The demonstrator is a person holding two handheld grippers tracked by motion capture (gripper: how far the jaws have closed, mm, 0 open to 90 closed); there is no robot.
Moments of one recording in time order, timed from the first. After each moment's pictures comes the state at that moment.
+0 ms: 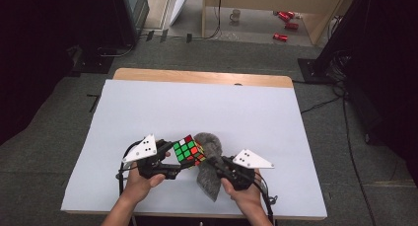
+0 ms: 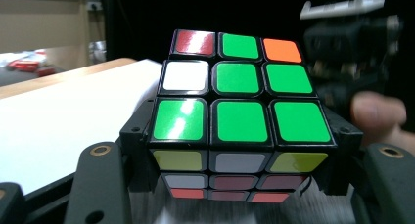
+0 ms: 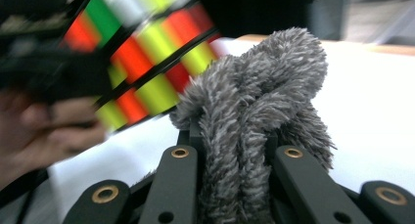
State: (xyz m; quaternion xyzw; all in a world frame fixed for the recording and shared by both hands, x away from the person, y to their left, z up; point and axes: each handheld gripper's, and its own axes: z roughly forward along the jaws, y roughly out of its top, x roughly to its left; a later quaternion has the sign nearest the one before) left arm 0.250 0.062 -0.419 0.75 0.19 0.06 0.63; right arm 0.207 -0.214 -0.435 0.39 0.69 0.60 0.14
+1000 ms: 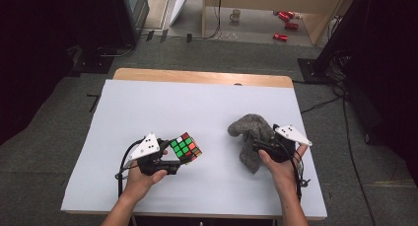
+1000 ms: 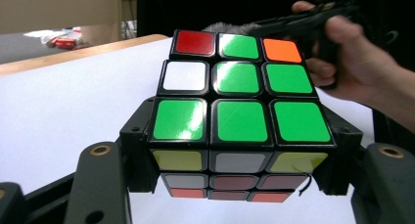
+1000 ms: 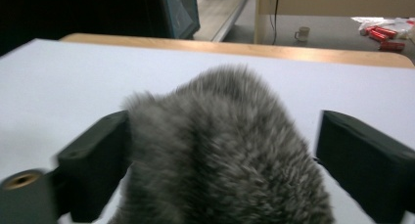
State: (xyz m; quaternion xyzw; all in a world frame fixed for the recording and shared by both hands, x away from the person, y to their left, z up) left arm 0.261 0.065 -0.437 0.76 0.25 0.08 0.60; right arm 0.264 -0.318 -0.431 0.54 0.63 0.47 0.29
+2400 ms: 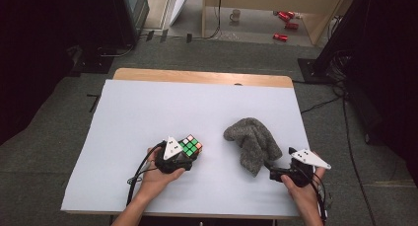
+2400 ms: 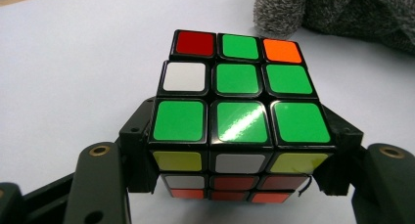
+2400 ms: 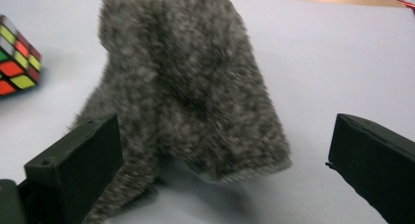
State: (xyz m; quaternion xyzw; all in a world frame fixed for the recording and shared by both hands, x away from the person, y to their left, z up) left arm 0.278 0.023 -0.493 0.81 0.33 0.18 0.45; right arm 0.209 -0.368 -0.467 0.53 0.68 0.43 0.26
